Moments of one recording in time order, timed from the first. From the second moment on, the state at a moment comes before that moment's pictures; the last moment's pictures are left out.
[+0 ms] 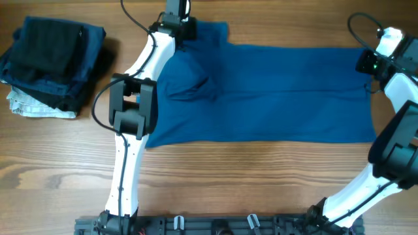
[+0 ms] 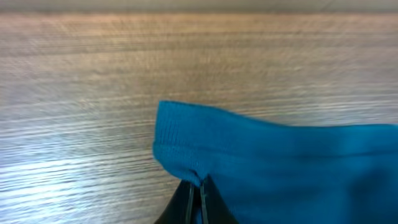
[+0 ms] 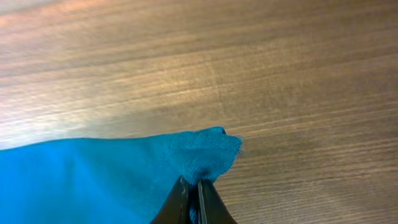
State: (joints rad) left arm -0.26 2.62 2.22 -0.41 0.00 -0.18; right arm -0.48 2.01 1.35 -0.13 -0.28 -0.16
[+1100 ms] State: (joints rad) left arm -0.16 2.25 2.22 -1.48 0.06 -0.32; right arm -0.55 1.68 1.35 -0.76 -0.18 -0.05
